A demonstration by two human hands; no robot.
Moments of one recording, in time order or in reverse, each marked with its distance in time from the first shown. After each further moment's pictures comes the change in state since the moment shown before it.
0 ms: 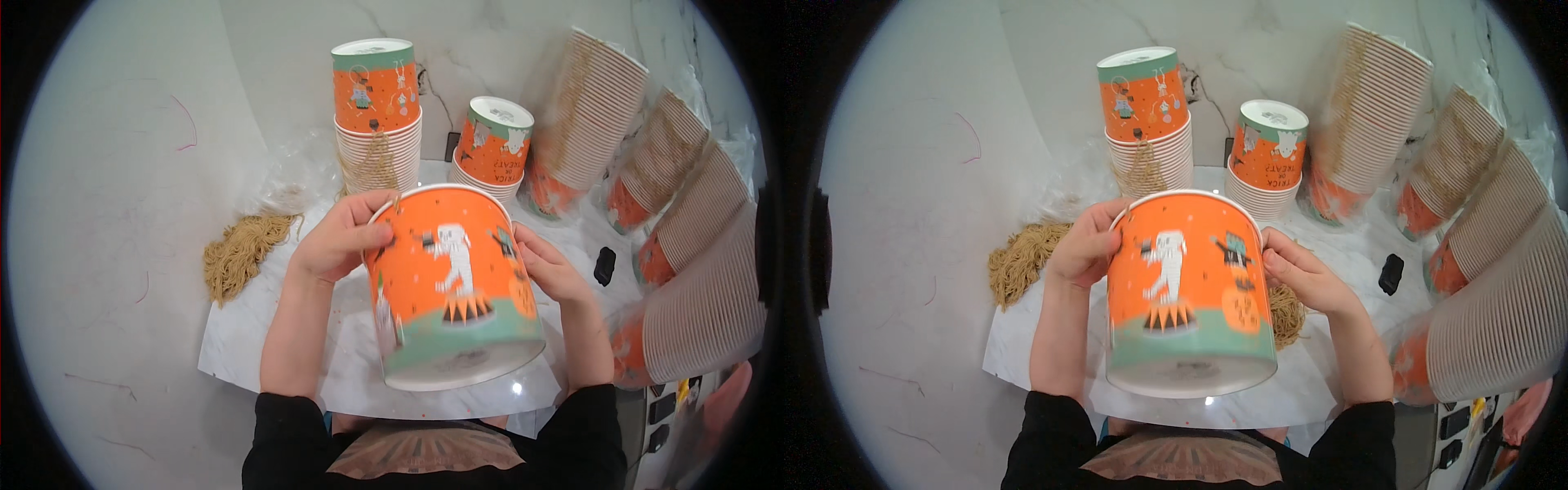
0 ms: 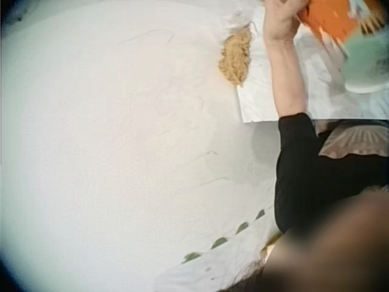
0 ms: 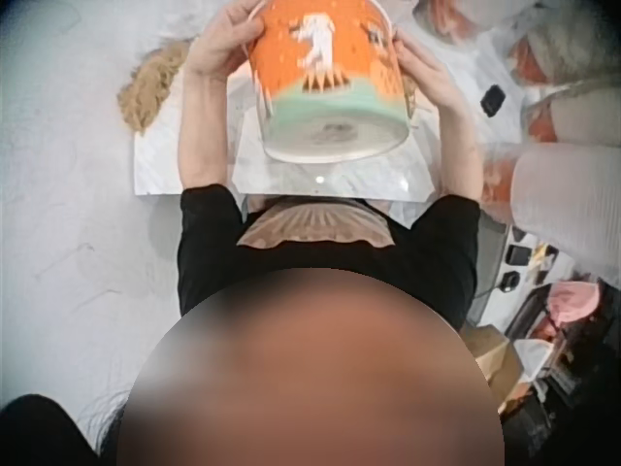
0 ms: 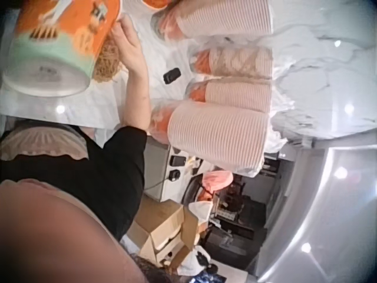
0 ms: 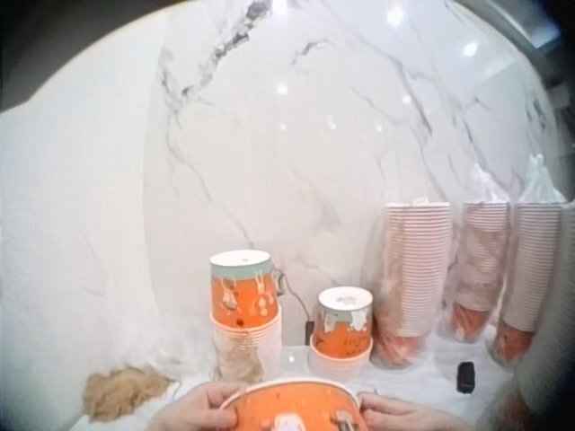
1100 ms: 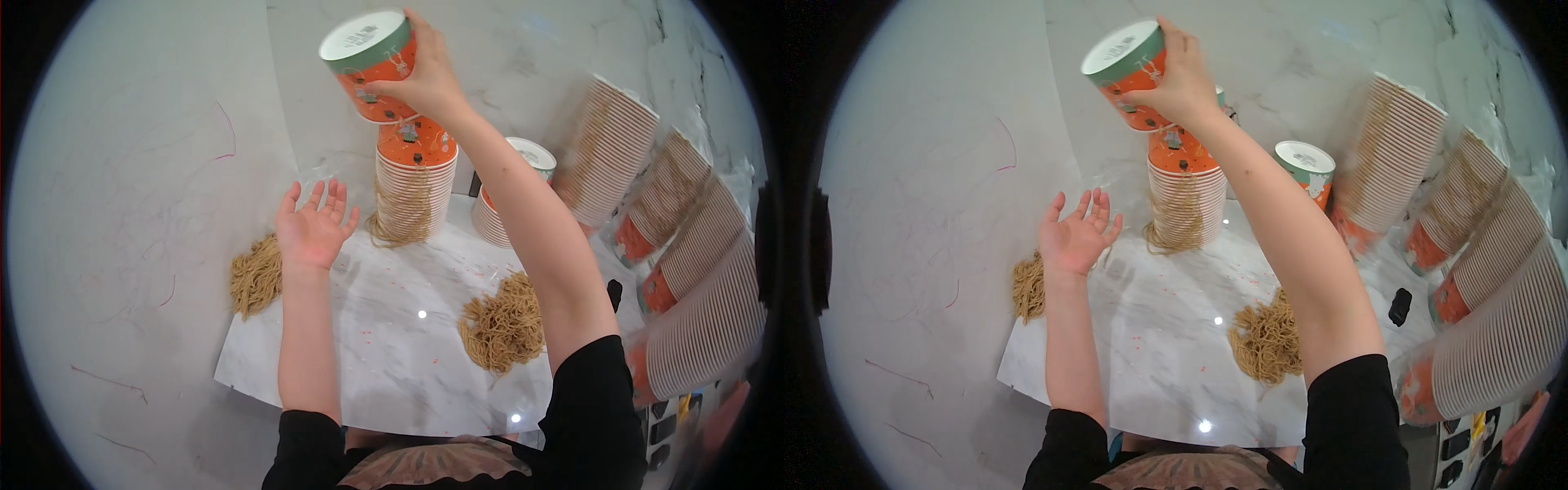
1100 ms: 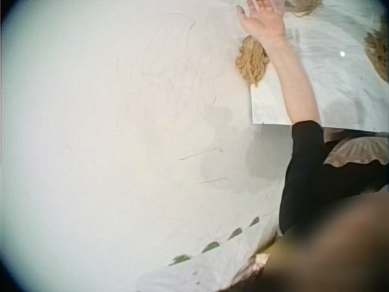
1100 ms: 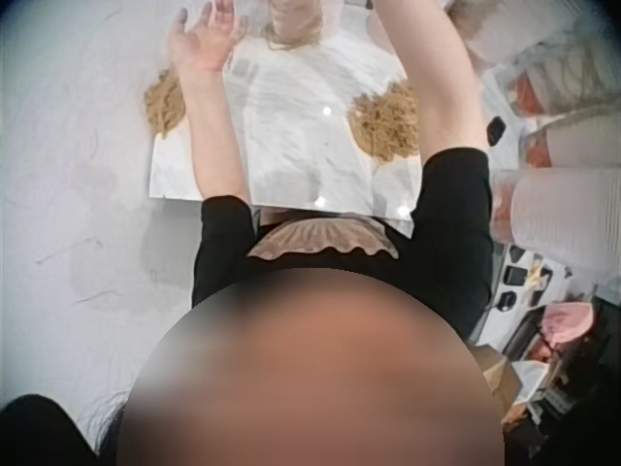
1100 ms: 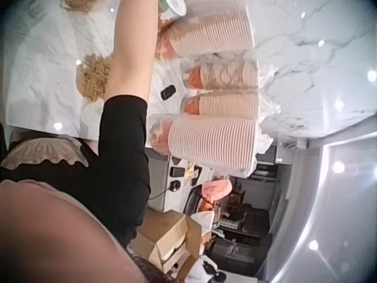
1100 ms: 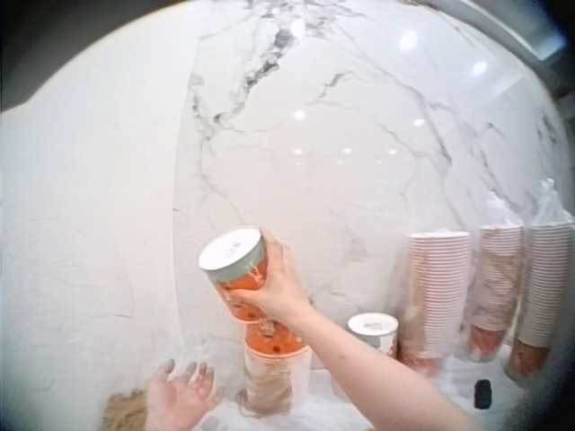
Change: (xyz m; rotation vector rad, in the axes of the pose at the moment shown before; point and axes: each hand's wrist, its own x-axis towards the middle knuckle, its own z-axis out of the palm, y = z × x) left_hand -0.020 0.049 -0.064 -0.758 0.809 0.221; right_hand 0.320 -0.136 0.040 -1.040 0.656 -0.958
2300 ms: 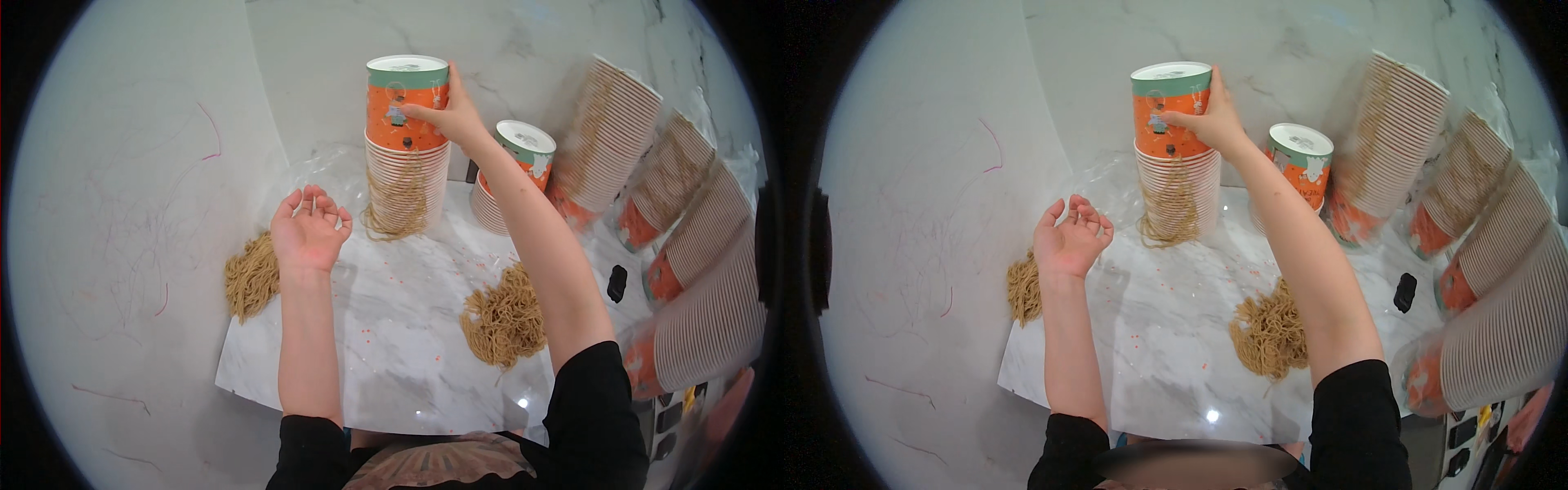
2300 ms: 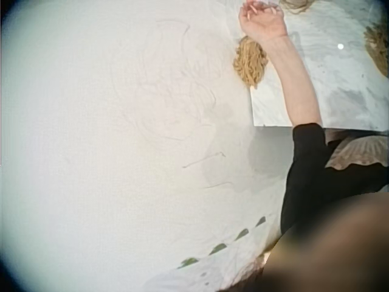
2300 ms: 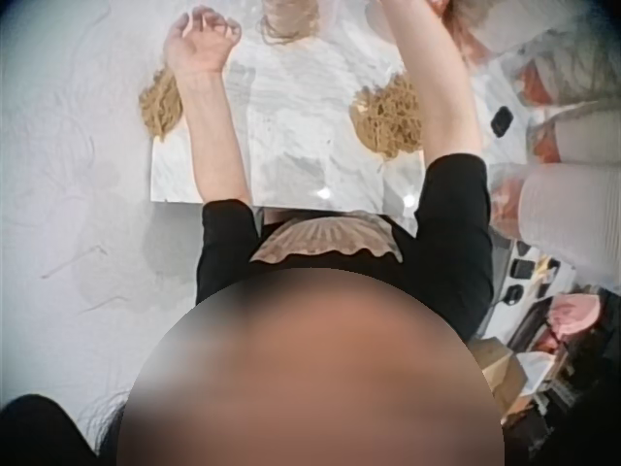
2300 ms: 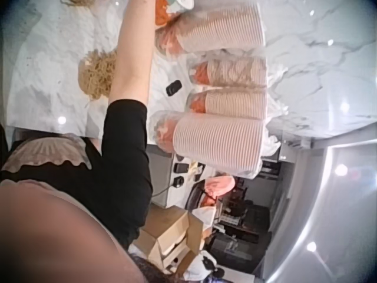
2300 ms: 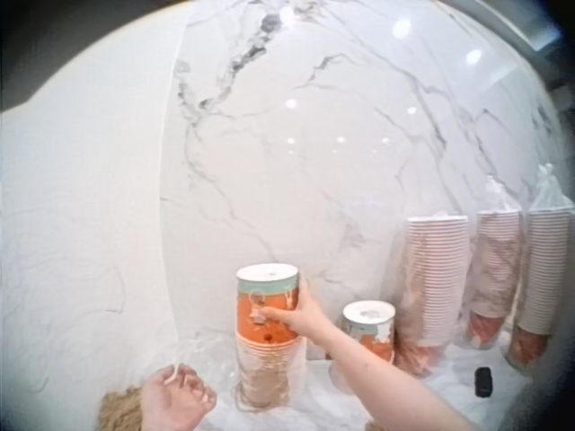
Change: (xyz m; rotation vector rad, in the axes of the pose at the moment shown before) left_hand 0.001 -0.009 -0.002 -0.092 0.137 0.008; right_hand -0.078 0.059 -0.014 0.333 -0.206 0.685
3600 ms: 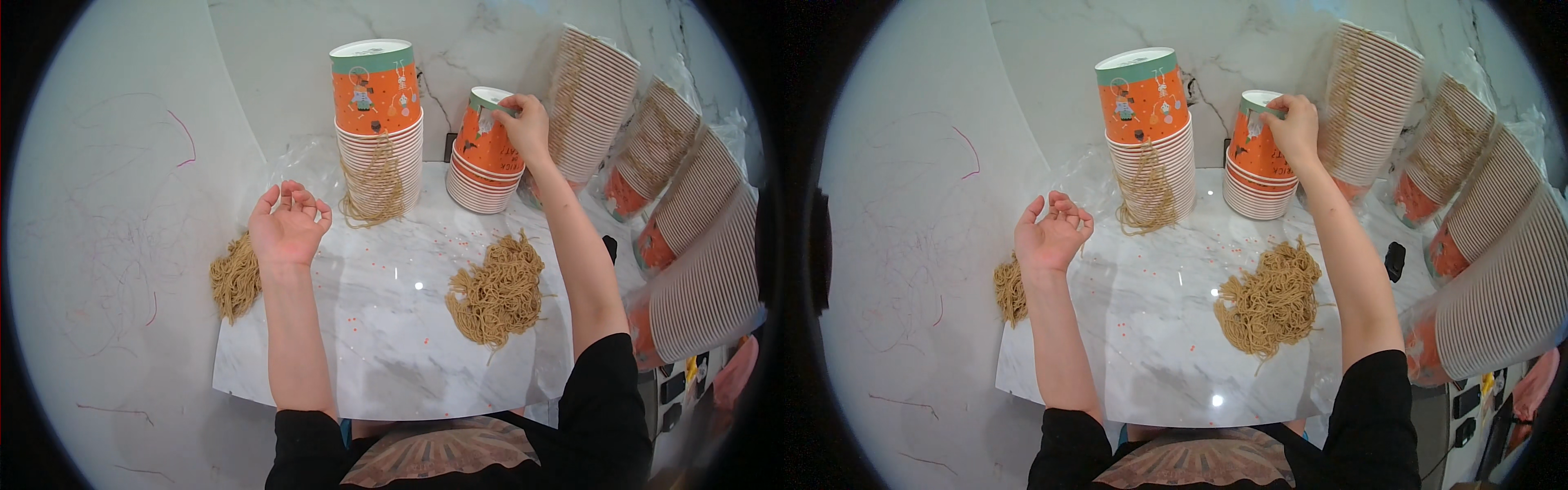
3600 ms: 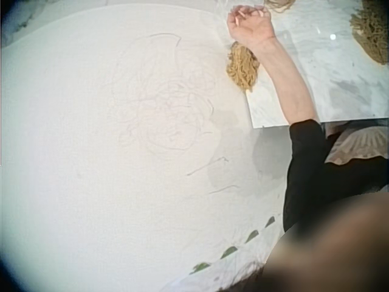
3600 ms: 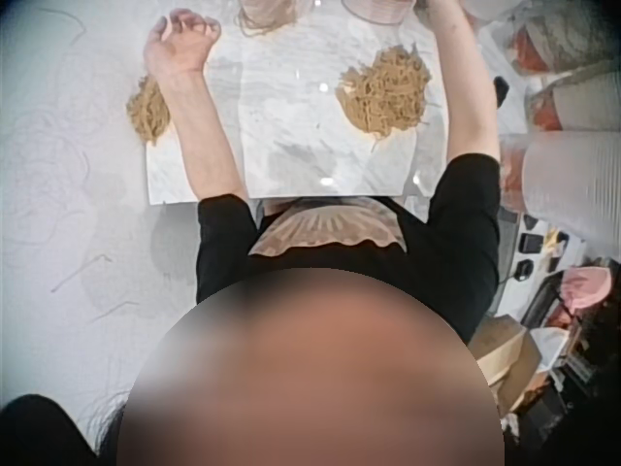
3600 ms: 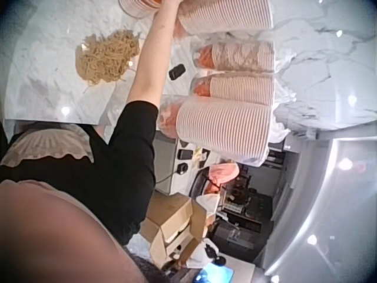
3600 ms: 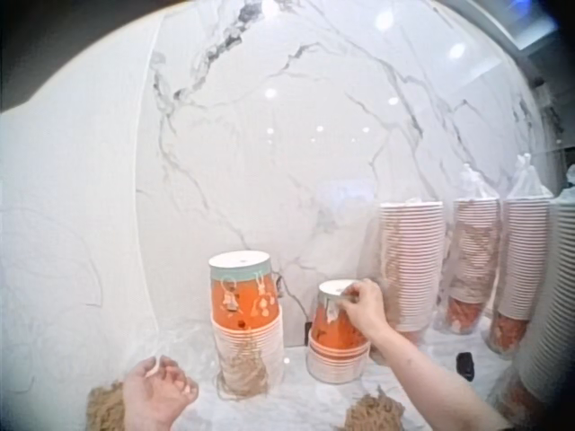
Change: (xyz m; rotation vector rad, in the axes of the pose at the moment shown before) left_hand -0.003 -0.005 0.000 -0.005 -0.036 -0.046; right_hand -0.066 0.074 -0.130 -0.603 0.471 -0.118
